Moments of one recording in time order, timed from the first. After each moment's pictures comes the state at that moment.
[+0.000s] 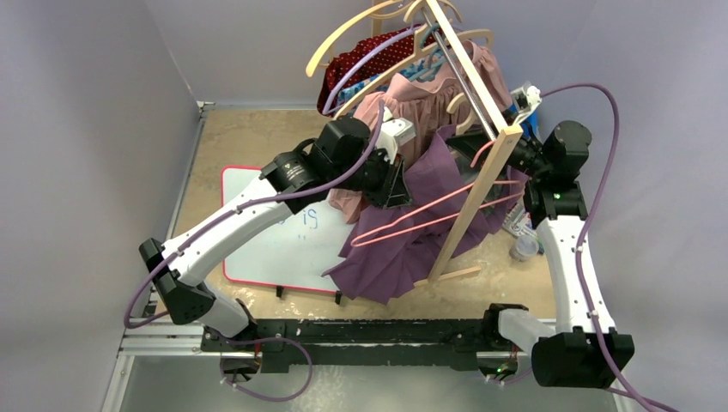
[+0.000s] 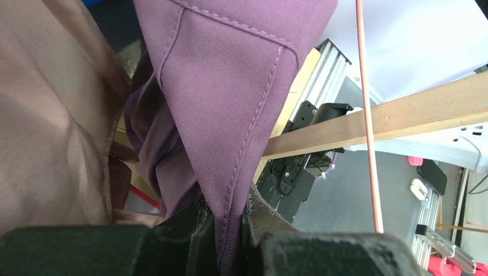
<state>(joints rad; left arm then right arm) -0.91 1.52 1.69 -0.67 0.36 -0.33 -0.05 1.08 1.12 0.00 -0.93 0.36</state>
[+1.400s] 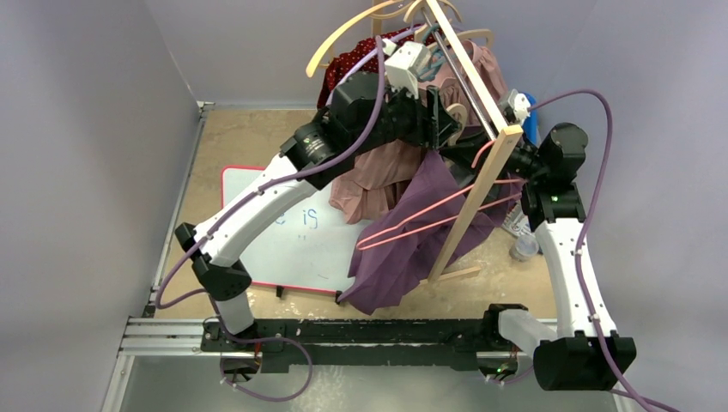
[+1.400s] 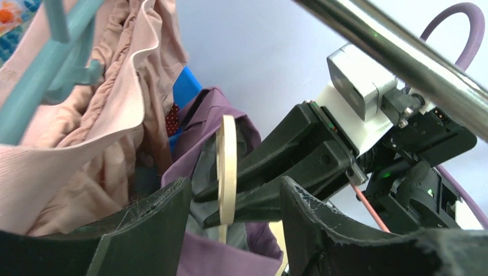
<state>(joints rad) -0.94 1.75 2.15 -0.49 0.04 -0.44 -0.01 1.06 1.11 0.00 -1.05 0.17</state>
